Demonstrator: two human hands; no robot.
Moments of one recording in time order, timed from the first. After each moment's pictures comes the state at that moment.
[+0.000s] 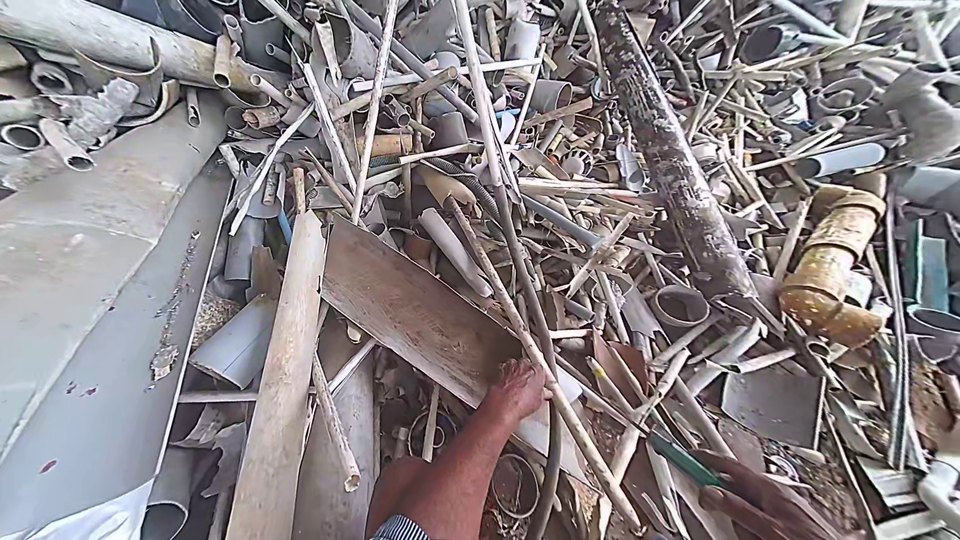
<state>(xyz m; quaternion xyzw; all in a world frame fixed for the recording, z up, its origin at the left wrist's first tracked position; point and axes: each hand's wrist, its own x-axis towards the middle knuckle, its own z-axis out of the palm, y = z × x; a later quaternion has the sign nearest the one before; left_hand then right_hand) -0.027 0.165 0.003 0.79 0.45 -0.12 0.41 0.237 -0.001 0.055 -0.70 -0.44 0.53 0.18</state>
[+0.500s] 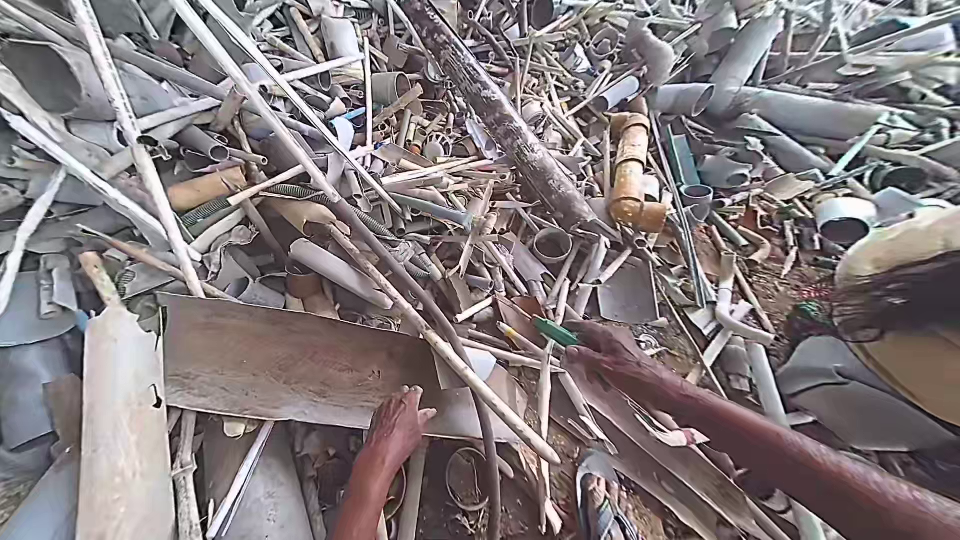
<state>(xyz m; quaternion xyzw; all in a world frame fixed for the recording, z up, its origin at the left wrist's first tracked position) -0.055 0.155 0.001 0.75 0.51 -0.22 0.35 0.265 0.053 0.056 -0.70 -0.44 0.48 0.29</state>
